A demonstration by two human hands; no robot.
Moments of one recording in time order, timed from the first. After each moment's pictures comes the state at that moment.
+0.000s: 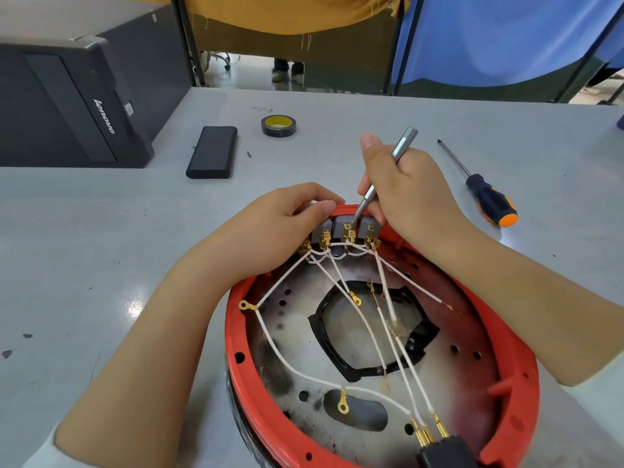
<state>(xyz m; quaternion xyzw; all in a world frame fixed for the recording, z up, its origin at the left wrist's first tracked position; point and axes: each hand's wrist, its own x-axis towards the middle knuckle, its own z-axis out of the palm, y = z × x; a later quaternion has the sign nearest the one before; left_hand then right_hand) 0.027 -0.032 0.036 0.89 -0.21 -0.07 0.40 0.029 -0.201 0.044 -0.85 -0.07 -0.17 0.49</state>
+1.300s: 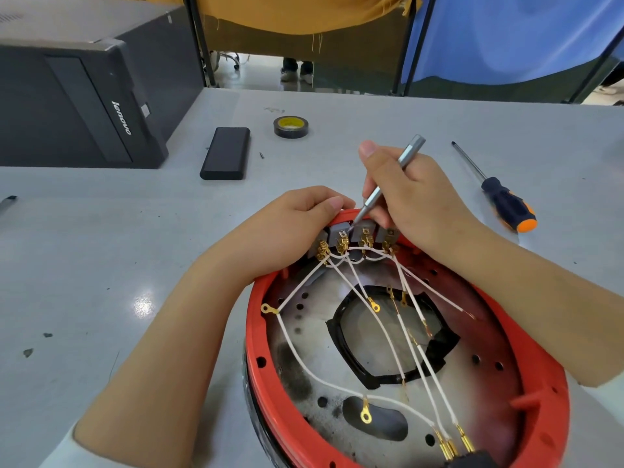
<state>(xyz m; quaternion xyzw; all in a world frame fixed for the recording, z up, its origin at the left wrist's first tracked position) 0.032 -0.031 0.033 0.85 -0.17 -0.12 0.48 0.029 -0.193 0.046 -0.83 -0.13 -0.10 0.53</state>
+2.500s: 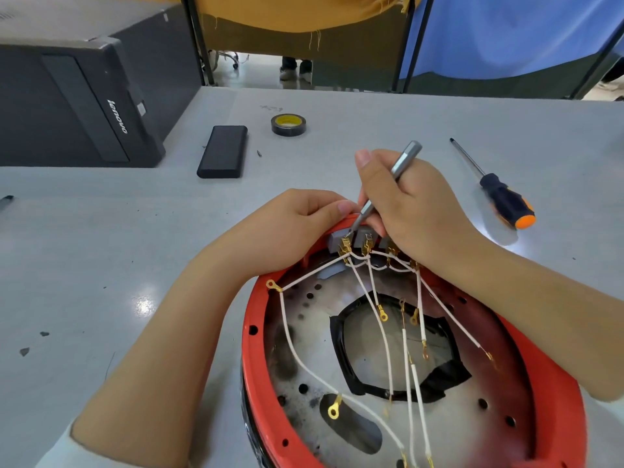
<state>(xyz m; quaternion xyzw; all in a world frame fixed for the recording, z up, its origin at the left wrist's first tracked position) 0.031 -0.032 0.032 0.86 -0.23 -0.10 0.43 0.015 -0.192 0.043 -0.85 -0.16 -0.15 0.48</state>
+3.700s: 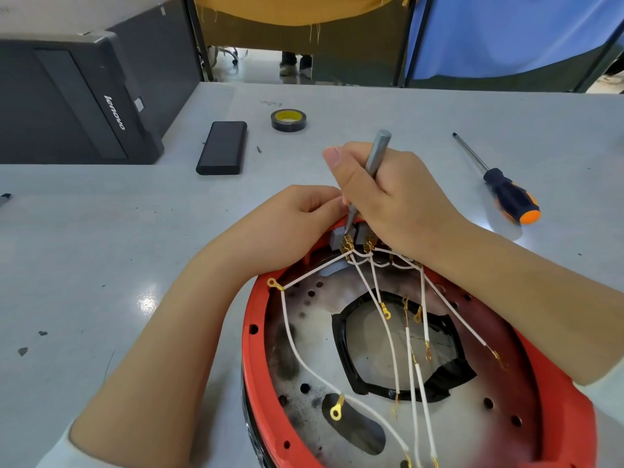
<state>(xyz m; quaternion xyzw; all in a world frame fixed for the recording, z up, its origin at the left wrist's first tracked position) 0.029 -0.034 0.034 0.87 -0.22 -0.08 0.43 0.023 -0.180 0.045 -0.87 -0.24 -0.18 0.39</state>
